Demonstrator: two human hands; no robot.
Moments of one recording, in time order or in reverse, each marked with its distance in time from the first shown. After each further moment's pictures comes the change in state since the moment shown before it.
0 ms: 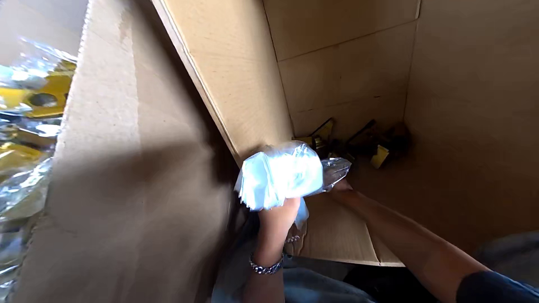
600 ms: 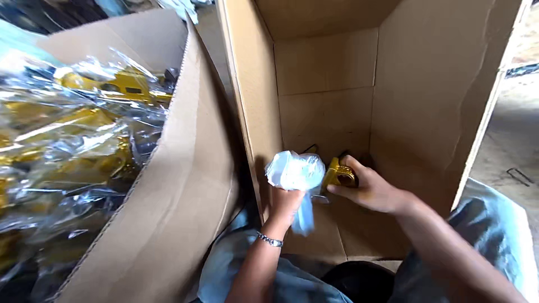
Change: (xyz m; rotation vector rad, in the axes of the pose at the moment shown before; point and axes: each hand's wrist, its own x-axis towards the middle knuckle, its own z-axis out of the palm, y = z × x) left_hand -0.019 0.018 0.011 -0.216 -0.227 -0.224; right_hand -0.193 -0.024 -0.117 0.350 0.472 -0.524
